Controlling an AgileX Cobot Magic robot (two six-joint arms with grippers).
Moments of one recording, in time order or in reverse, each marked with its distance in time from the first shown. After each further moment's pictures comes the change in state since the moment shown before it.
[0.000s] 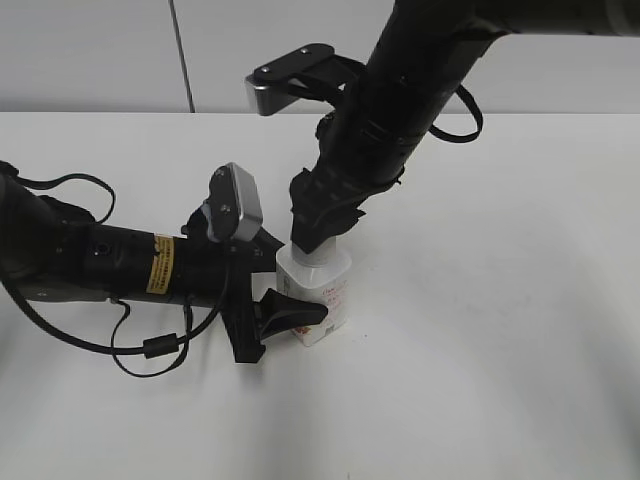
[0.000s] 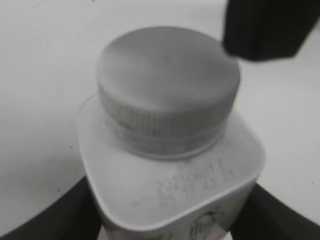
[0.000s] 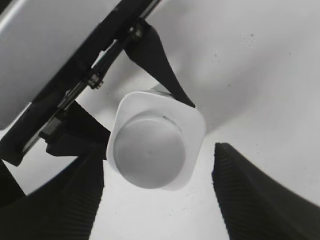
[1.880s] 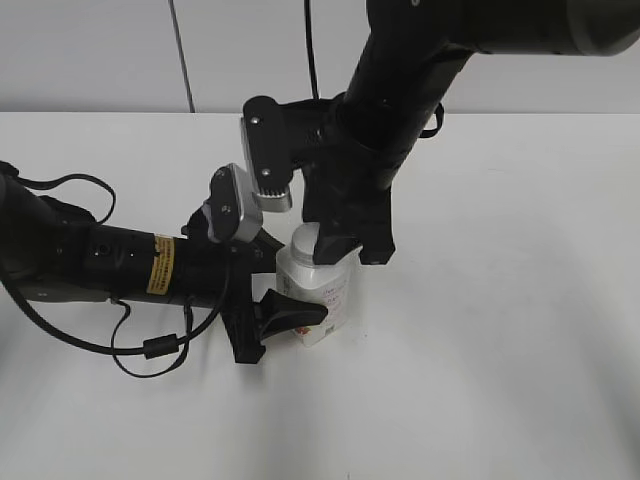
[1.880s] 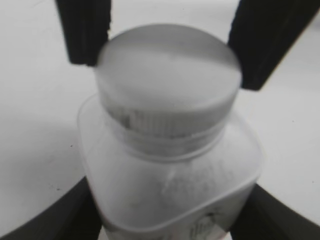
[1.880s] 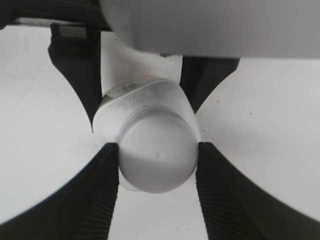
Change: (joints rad) left arm -0.002 0.000 0.000 0.001 0.002 0.001; right arm 0.035 0.029 -0.002 -0.076 -0.012 -0.816
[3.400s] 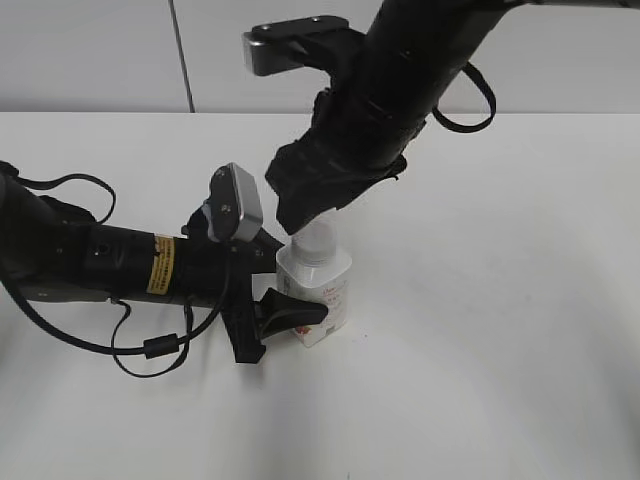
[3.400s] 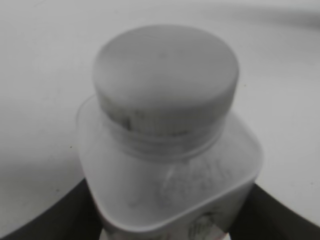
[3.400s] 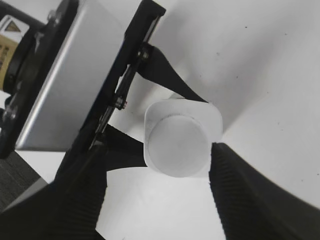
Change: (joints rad) left arm 0.000 0.000 0.000 -0.001 -0.003 -0.004; right arm 0.000 -0.093 0.000 0.062 0.021 1.099
